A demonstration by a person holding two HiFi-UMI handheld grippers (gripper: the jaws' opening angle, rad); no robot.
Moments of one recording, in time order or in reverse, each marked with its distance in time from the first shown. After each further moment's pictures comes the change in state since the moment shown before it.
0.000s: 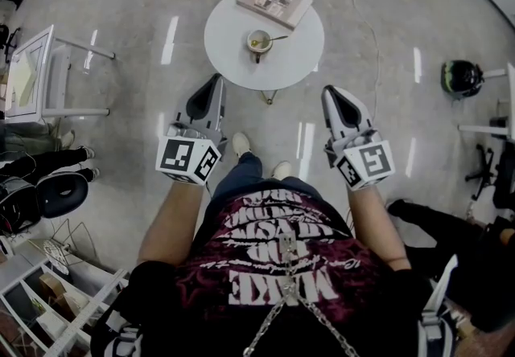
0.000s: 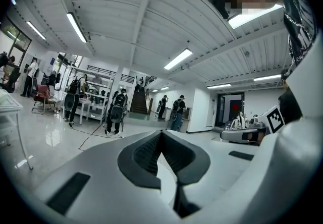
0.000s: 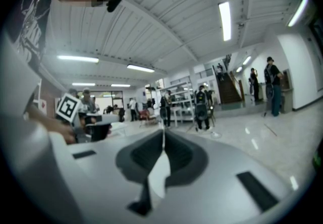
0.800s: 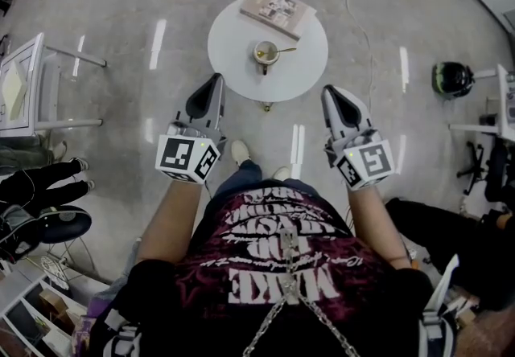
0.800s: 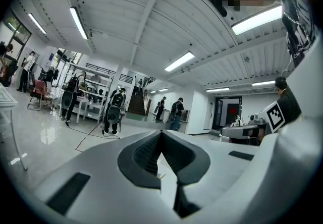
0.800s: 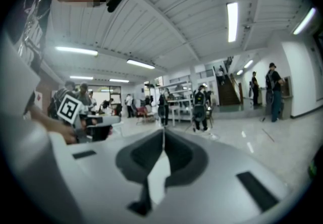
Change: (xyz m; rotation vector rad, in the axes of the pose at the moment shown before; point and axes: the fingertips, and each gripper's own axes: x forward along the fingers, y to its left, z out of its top) left arm 0.016 0.073 0.009 -0.029 -0.021 -0.046; right arm 0.065 0.026 0.018 -0.056 0.025 -0.036
